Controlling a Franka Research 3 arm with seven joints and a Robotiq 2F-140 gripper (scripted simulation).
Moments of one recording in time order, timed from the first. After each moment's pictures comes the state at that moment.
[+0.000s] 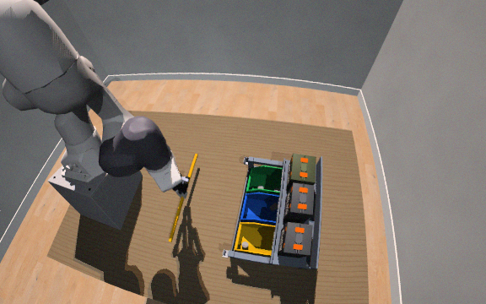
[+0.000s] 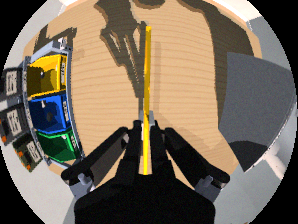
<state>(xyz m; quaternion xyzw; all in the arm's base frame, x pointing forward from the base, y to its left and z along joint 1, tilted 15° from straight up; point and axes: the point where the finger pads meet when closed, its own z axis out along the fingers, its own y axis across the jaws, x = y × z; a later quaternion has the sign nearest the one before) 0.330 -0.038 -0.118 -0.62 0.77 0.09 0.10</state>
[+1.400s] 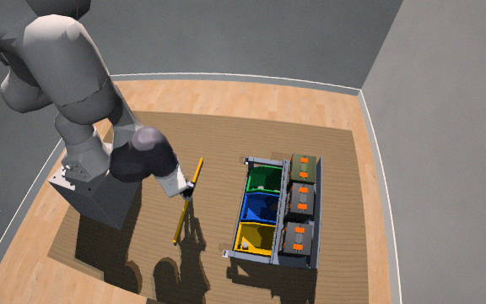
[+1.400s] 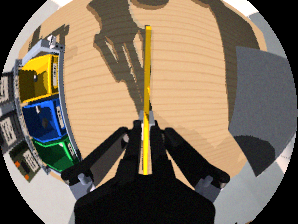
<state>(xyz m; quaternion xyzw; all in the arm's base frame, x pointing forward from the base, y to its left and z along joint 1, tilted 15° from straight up) 0.342 -0.028 -0.153 -0.60 0.79 0.09 0.10</state>
